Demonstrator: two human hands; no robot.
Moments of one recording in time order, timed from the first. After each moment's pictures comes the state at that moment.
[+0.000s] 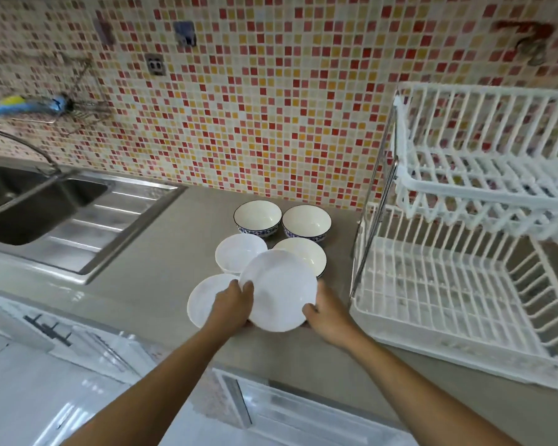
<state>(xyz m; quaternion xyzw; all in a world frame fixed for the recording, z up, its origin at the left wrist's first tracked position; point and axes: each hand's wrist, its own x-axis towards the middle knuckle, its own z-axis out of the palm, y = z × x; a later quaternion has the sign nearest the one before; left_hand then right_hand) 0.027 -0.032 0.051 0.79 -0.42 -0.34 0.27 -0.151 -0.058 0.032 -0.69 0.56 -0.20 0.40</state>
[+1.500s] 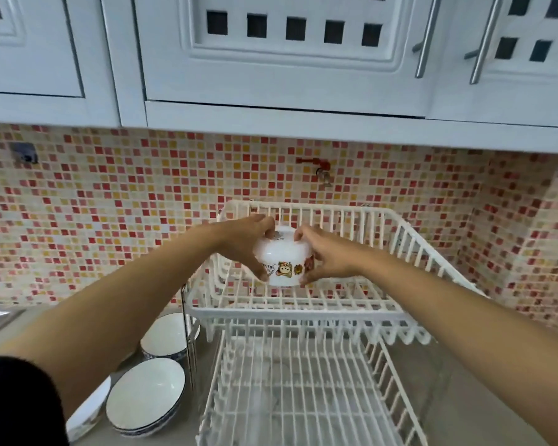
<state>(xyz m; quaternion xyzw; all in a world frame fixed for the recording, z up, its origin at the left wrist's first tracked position) -0.217 -0.235 0.306 0.43 -0.90 -0.03 0.03 -0.426 -0.193 0.288 -0.84 0.52 -0.09 0.06</state>
